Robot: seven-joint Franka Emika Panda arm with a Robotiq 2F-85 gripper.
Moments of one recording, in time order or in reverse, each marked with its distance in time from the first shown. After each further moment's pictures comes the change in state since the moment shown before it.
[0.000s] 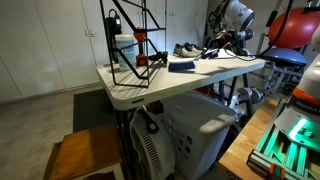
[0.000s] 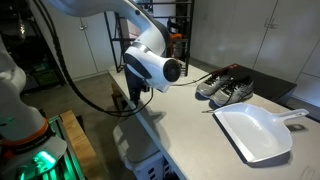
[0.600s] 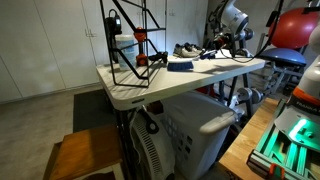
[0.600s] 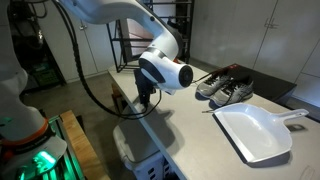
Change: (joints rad) arm -0.053 0.143 0.026 0.154 0.000 -0.108 -0.032
